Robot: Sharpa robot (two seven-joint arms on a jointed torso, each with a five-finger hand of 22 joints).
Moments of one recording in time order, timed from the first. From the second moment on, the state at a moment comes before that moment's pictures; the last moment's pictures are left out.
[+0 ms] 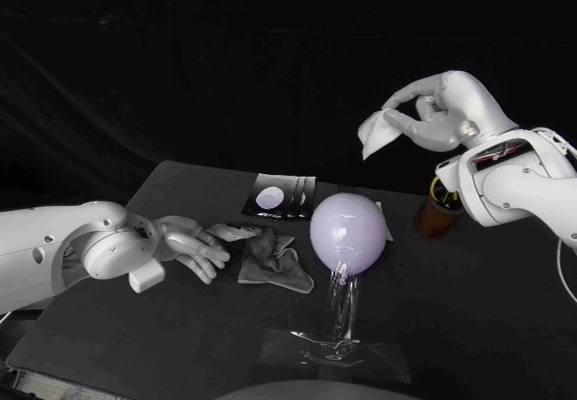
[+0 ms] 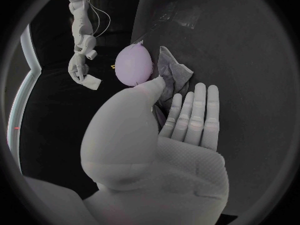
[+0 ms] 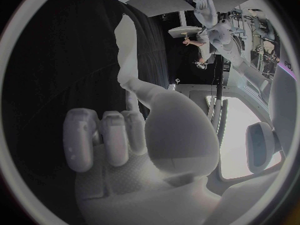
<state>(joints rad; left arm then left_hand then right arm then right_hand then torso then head) 1.30 -1.27 -0.23 1.74 -0.37 -0.01 -0.37 1.40 -0.24 0.46 0.19 0.06 0.64 0.18 0.46 0.31 0.90 0.21 0.12 0.07 0.82 0.16 0.57 0.33 0.17 0.67 0.28 0.66 0.19 1.48 -0.80 -0.16 1.54 -1.14 -0.78 0.11 1.29 -0.08 0.58 0.00 0.04 1.11 0.07 0.27 0.43 1.46 0.00 1.55 1.31 1.46 -0.06 1.57 1.31 0.04 1.46 0.06 1.48 1.31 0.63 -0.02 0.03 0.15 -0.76</state>
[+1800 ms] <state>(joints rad) 1.44 -1.21 -0.23 1.62 -0.35 0.63 -0.21 1.39 -0.21 0.64 0.07 0.06 0.88 0.20 0.46 0.20 1.10 0.15 0.08 0.06 0.91 0.11 0.62 0.35 0.17 0.69 0.22 0.82 0.27 1.46 -0.80 -0.16 1.55 -1.13 -0.70 0.11 1.29 -0.08 0.58 0.00 0.05 1.11 0.07 0.28 0.43 1.46 0.00 1.55 1.31 1.46 -0.06 1.57 1.31 0.04 1.46 0.05 1.48 1.31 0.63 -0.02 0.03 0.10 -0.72</state>
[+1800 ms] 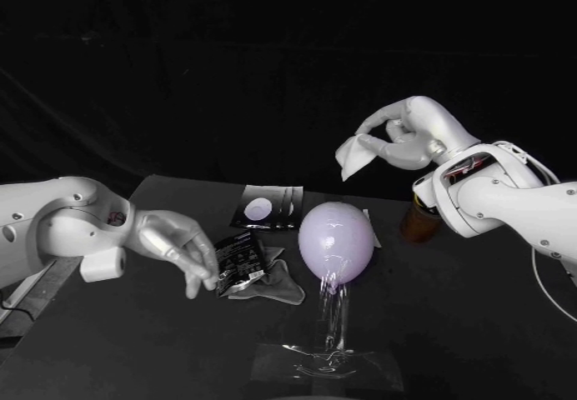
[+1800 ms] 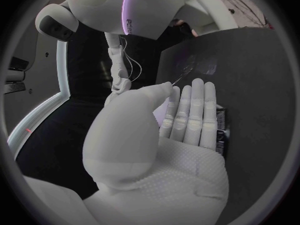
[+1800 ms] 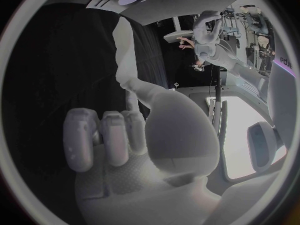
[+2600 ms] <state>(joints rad) 1.41 -0.86 -0.21 1.45 -0.20 -0.10 0.35 1.36 -0.24 0.61 0.08 0.06 0.84 0.21 0.40 0.19 1.07 0.17 0.06 0.06 0.84 0.15 0.32 0.24 0.16 0.61 0.29 0.49 0.08 1.46 -0.80 -0.16 1.58 -1.03 -0.52 0.13 1.30 -0.08 0.58 0.00 0.05 1.10 0.07 0.28 0.43 1.46 0.00 1.55 1.31 1.46 -0.06 1.57 1.31 0.04 1.46 0.05 1.48 1.31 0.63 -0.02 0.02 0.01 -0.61</state>
